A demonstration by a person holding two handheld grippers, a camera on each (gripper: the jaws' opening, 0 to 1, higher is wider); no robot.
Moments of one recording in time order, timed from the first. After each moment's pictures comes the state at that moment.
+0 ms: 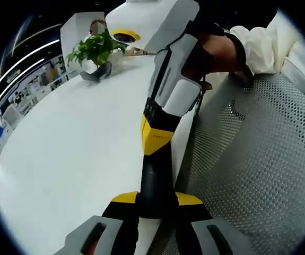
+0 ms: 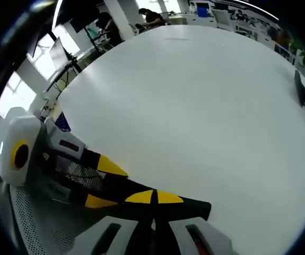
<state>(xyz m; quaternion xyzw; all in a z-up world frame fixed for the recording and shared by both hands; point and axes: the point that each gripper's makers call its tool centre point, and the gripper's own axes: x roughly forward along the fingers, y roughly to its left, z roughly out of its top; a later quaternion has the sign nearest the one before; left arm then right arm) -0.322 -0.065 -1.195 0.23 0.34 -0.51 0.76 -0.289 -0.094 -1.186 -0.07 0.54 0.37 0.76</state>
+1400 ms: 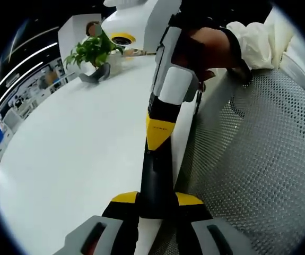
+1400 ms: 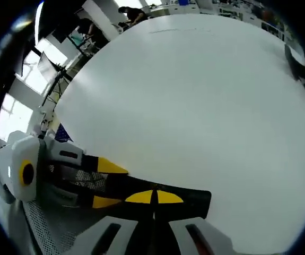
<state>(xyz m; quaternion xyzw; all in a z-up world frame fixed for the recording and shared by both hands) -0.322 -0.066 -1.196 0.24 0.33 -0.51 0.76 -0.295 -0.103 -1.182 0.00 0.59 0.34 0.74</state>
